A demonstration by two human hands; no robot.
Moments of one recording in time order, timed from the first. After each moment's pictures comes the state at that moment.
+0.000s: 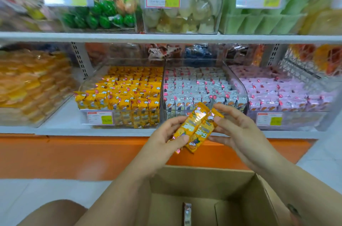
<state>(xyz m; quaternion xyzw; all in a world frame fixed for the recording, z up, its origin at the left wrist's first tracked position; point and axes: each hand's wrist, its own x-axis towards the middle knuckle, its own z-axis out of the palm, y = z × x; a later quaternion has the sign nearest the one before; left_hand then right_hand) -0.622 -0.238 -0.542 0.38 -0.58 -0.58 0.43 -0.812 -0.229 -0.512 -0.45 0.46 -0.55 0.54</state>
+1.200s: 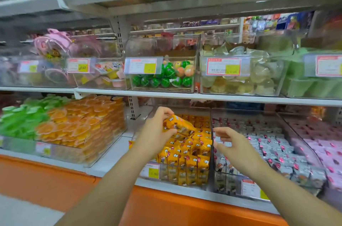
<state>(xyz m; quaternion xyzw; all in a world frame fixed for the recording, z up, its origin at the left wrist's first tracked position) -0.502 -0.342 -0.441 0.60 -0.69 -0.12 0.39 -0.722 -0.350 -0.472 -0.71 0.54 -0.36 0.27</state>
